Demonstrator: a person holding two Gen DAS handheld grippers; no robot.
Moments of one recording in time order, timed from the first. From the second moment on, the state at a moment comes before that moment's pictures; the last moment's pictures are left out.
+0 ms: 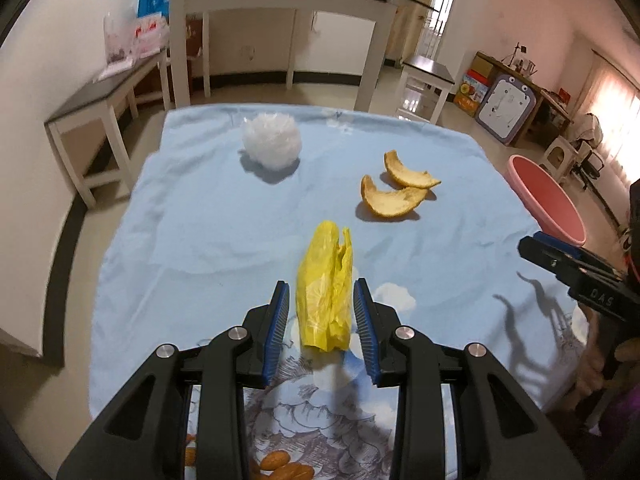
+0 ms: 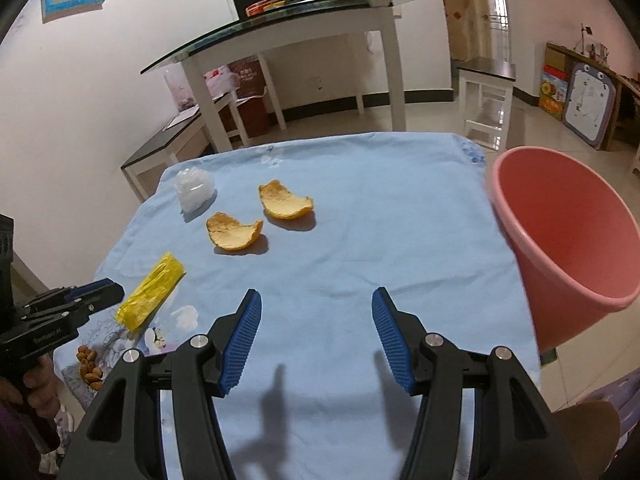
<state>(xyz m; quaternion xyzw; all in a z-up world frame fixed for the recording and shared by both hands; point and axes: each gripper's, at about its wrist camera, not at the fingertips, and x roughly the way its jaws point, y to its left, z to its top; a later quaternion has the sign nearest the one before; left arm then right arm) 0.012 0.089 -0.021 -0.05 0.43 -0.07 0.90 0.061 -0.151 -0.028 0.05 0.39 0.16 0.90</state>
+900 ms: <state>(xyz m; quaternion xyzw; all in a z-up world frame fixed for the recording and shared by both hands) 0.026 0.101 -0.036 -0.06 0.43 -0.06 0.90 0.158 -0.075 -0.055 0.05 0.46 0.20 0.86</state>
